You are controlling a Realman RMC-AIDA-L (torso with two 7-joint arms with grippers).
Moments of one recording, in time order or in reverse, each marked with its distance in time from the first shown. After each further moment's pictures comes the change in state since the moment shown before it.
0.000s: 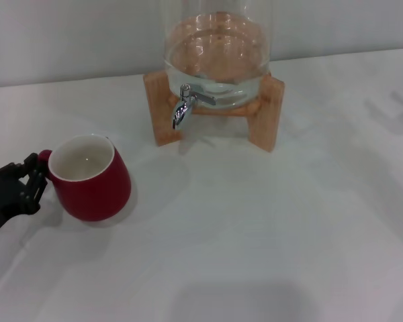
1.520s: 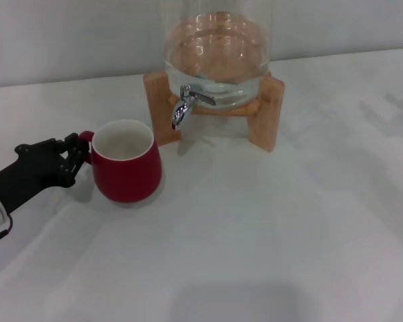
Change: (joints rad) left arm -0.160 0.001 0.003 0.004 0.160 0.132 -0.108; right arm 0.004 0.000 -0.008 0.007 0.000 0.020 -0.007
